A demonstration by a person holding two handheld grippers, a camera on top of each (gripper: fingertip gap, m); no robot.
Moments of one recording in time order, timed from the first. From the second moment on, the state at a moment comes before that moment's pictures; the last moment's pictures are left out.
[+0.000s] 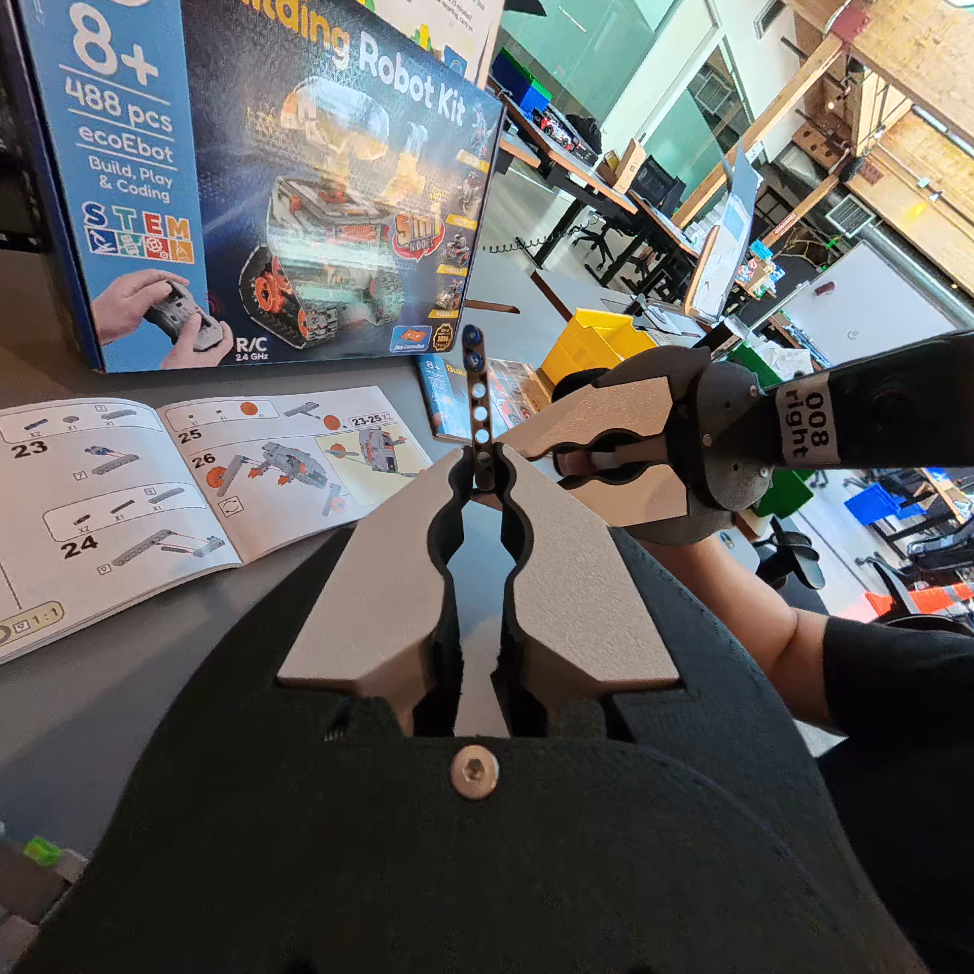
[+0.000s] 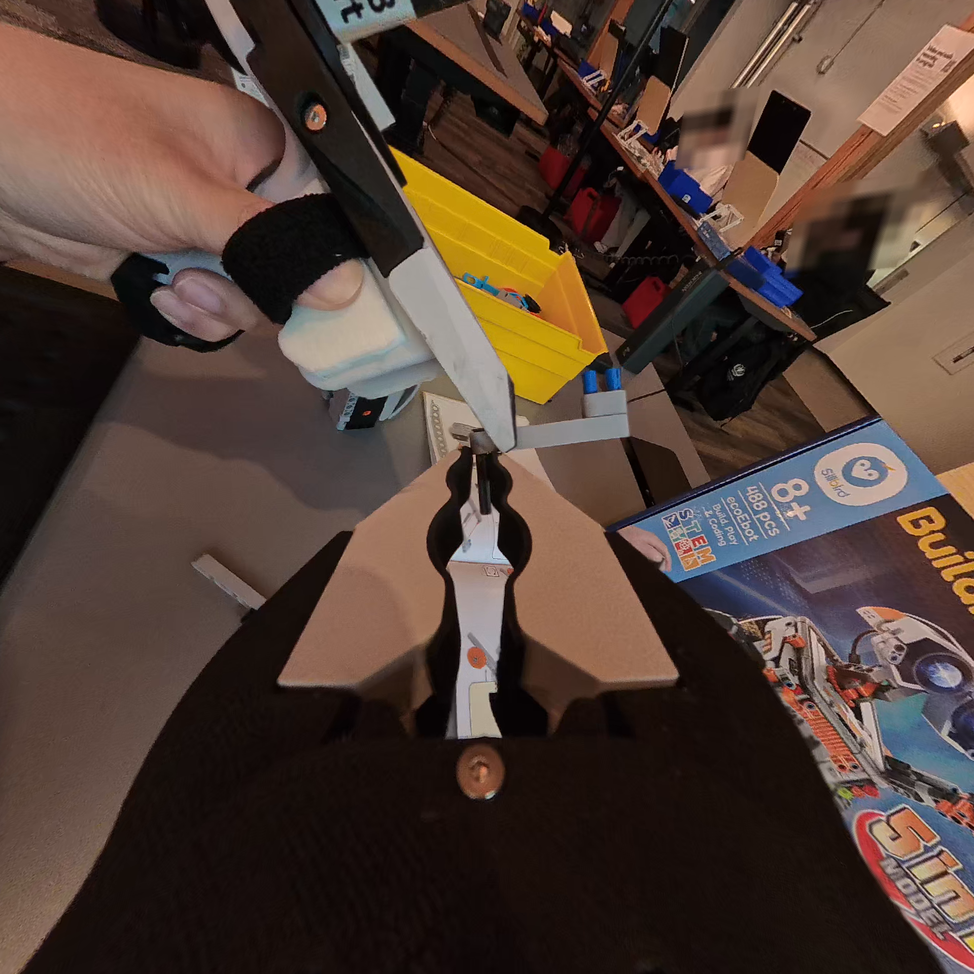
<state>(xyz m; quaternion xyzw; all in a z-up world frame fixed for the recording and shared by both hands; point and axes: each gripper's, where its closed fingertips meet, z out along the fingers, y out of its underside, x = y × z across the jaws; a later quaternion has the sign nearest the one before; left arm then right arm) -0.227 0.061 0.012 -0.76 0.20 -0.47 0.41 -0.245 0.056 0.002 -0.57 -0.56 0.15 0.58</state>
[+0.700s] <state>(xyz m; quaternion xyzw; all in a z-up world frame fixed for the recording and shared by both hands) -0.226 0.054 -0.009 -0.76 0.19 -0.50 0.38 -0.243 0.048 -0.021 -0.60 -0.59 0.20 0.50</state>
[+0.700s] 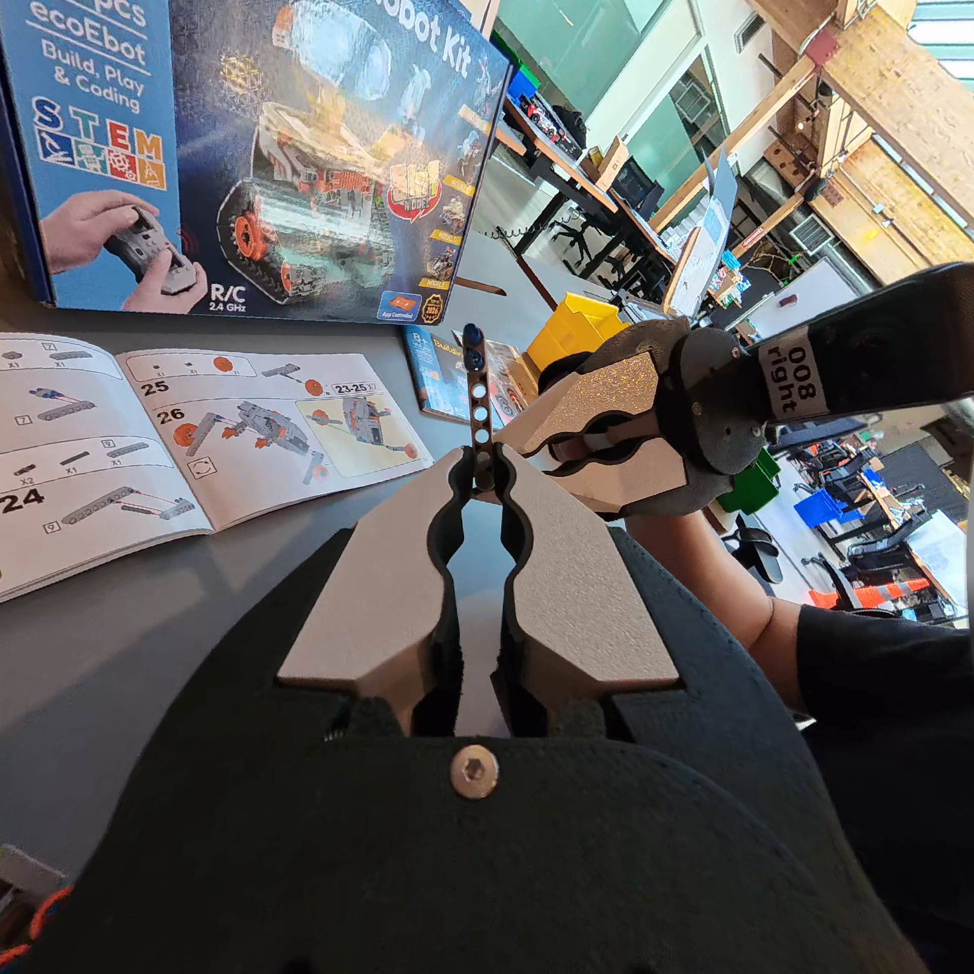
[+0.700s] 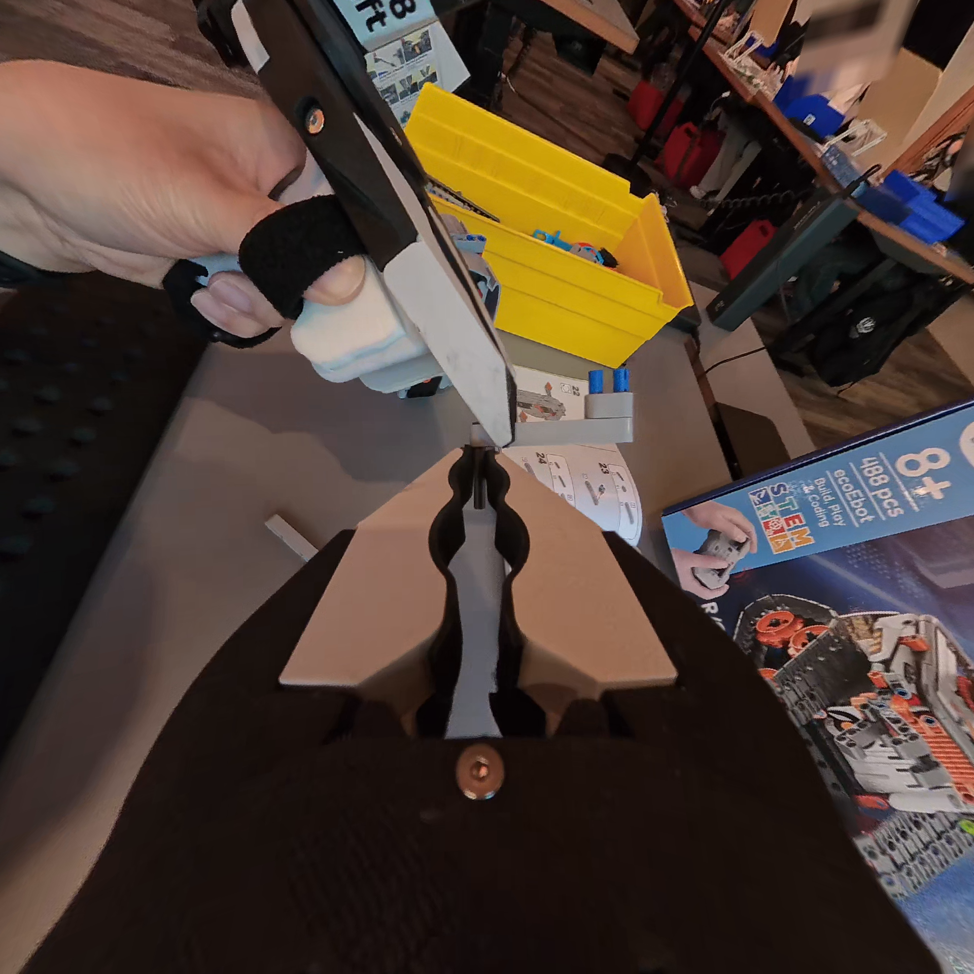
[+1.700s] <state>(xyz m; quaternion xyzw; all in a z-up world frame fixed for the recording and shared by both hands) -0.237 0.049 -0.018 -0.76 0.19 -0.48 0.39 -0.248 0.041 -0.037 -0.59 -0.62 0.18 0.49</state>
